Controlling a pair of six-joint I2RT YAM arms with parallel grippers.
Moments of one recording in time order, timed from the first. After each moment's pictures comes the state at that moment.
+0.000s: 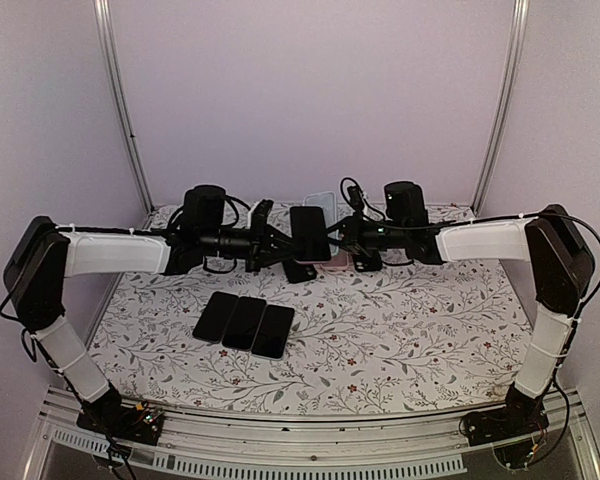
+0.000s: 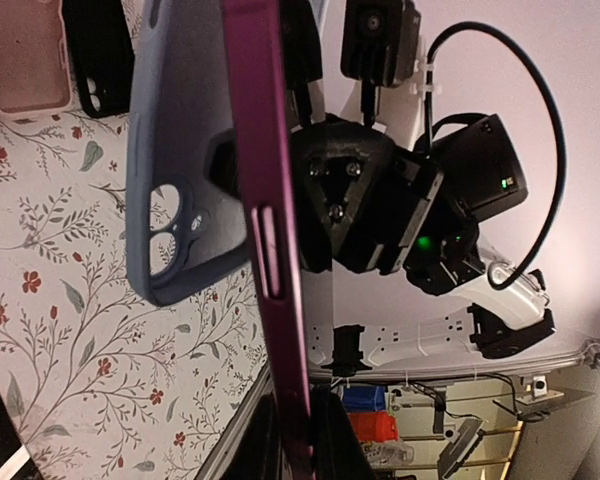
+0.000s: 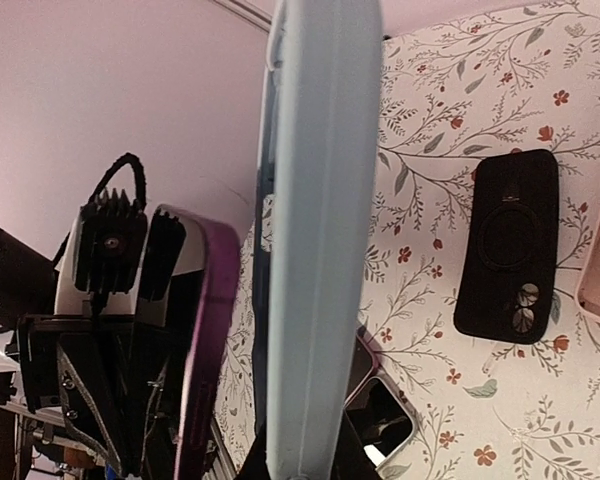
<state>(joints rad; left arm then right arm) -0.62 1.68 1.03 0.36 0.75 -1.11 0.61 1.85 1.20 0.31 -0.57 0.78</state>
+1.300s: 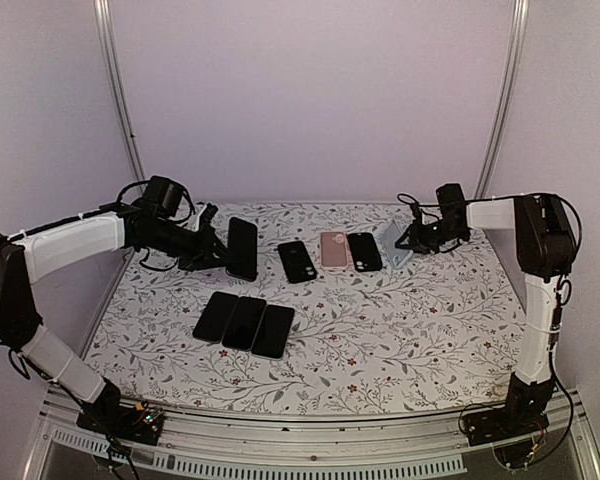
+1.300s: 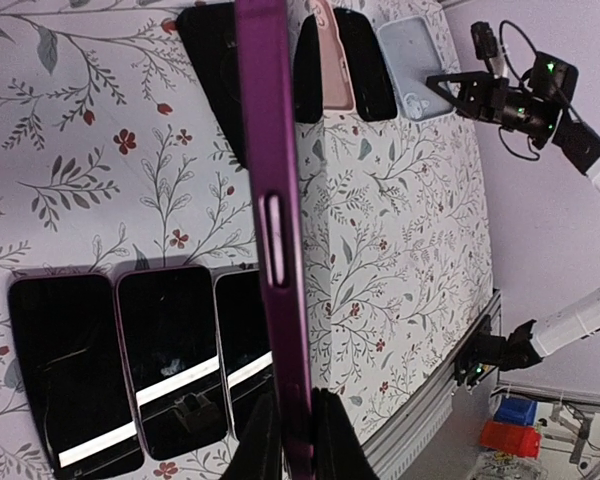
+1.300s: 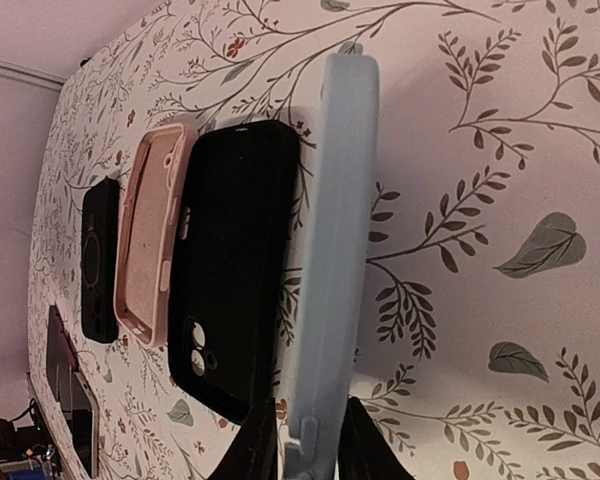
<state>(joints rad) -0.38 1.50 1.11 -0.49 0.56 -0.50 0.14 2.13 1.49 -0.32 -0.59 0.25</state>
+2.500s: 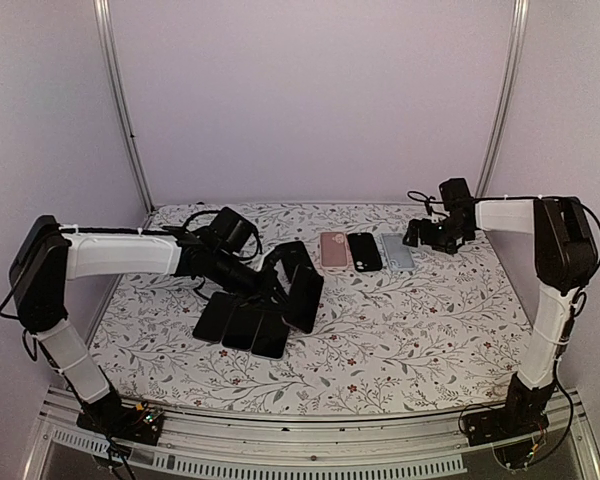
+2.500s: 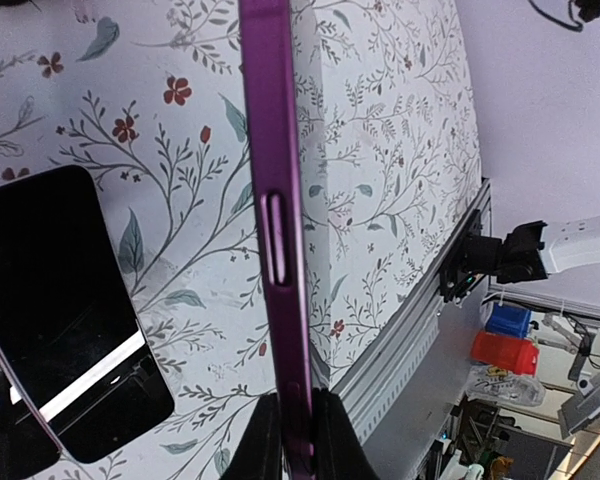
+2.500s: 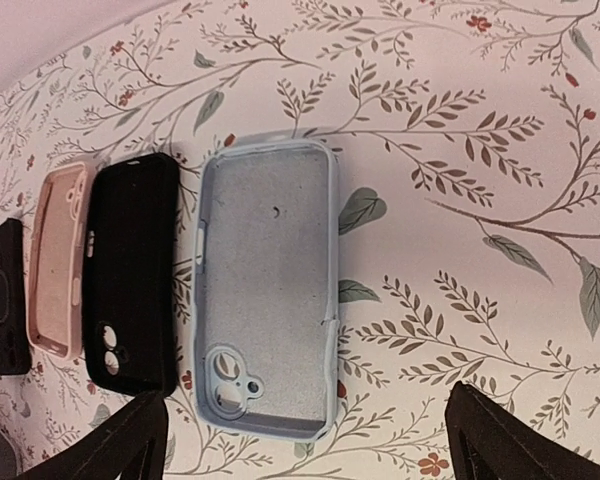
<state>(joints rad) -0.73 1.69 1.11 -0.35 0.61 -0.65 0.18 1.97 1.37 -0.34 -0.17 0.25</state>
